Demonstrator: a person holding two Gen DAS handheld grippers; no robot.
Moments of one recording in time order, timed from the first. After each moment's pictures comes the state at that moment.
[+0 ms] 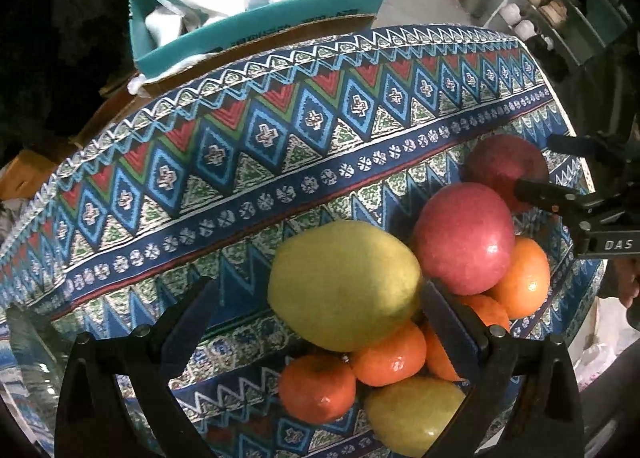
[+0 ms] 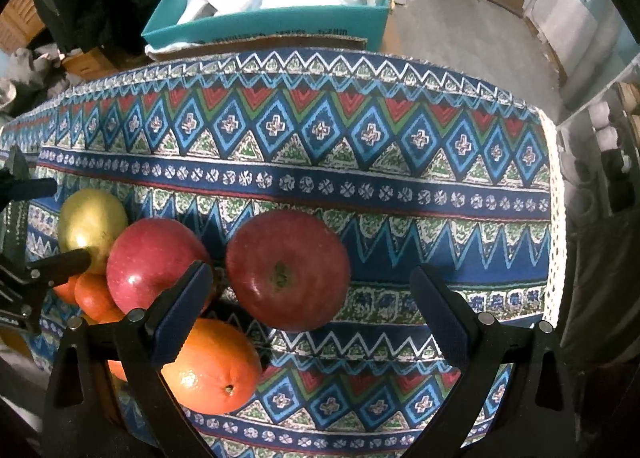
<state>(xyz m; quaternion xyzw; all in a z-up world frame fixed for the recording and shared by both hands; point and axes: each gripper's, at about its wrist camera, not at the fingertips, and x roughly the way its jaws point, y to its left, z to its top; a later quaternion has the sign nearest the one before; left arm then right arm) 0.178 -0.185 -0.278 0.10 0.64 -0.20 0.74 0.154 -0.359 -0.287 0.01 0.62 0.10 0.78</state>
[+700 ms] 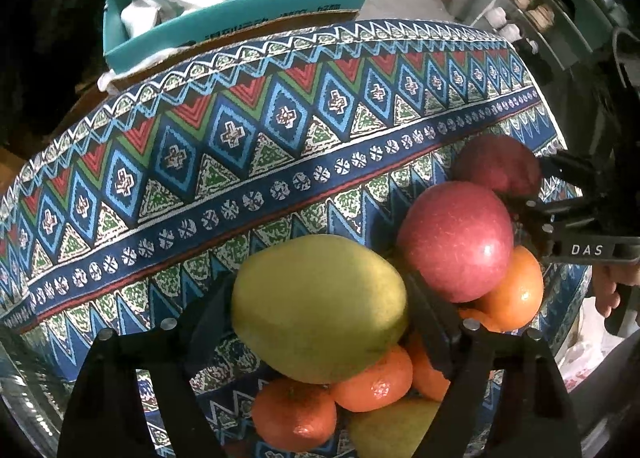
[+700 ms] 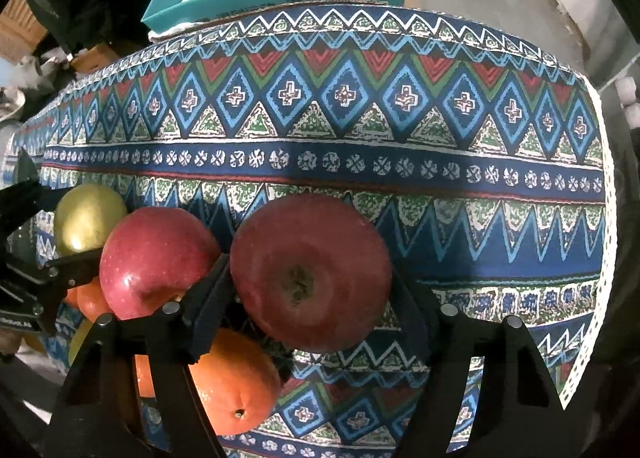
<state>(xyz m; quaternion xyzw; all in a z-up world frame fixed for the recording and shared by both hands) 0.178 -0.196 -0.295 0.08 0.64 -0.23 0.73 0.161 -0.351 -0.322 0.05 0.64 0.13 0.76</state>
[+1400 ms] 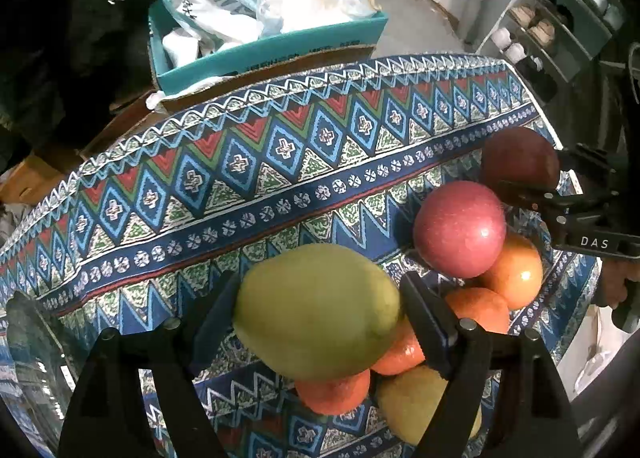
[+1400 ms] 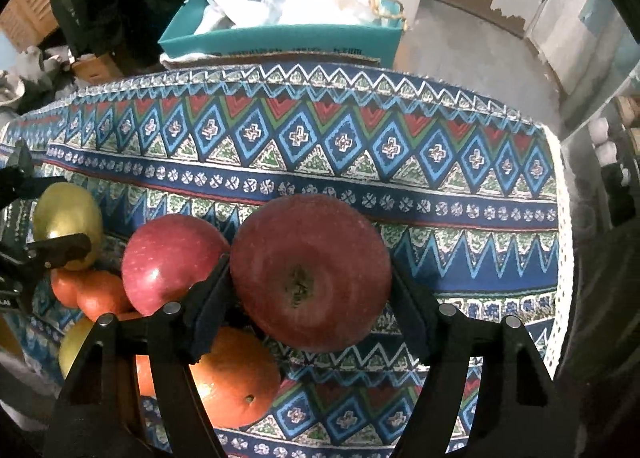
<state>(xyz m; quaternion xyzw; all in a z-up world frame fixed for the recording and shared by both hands) 0.161 -0.164 -0.260 0.08 0.59 -0.21 0.78 0.138 -0.341 -0.277 0.00 0.57 0.10 0.82</state>
